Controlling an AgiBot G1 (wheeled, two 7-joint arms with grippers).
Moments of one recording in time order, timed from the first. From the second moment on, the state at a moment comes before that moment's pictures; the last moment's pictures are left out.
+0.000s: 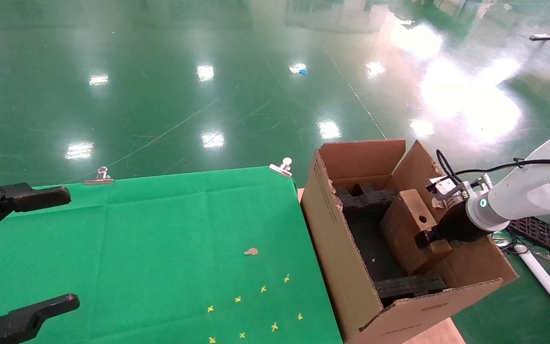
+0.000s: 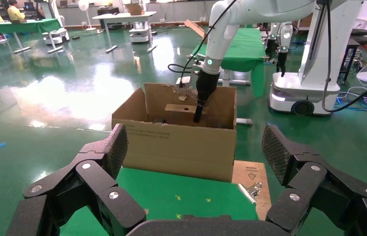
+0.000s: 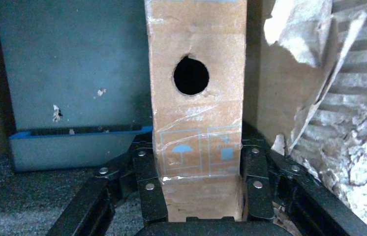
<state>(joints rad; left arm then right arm) -1.08 0.60 0.30 -1.28 0.72 1.49 -0.18 1.70 -0.90 -1.62 0.01 -1.29 -1.03 0.89</state>
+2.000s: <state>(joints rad) -1.08 0.60 0.30 -1.28 0.72 1.49 -0.18 1.82 -0.76 -1.22 0.38 -1.08 -1.29 0.53</state>
